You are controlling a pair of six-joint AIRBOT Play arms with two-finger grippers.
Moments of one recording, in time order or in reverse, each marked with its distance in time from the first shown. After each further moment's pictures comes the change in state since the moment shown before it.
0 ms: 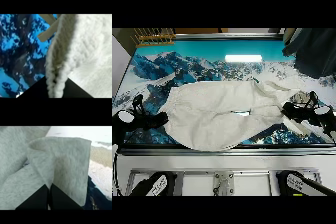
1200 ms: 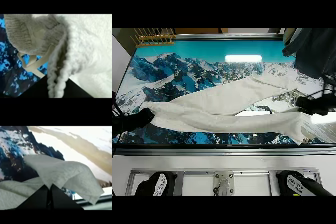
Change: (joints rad) left arm 0.145 0.222 0.033 -0.076 -0.090 0.000; right arm 0.121 0.034 0.396 -0.537 0.531 0.235
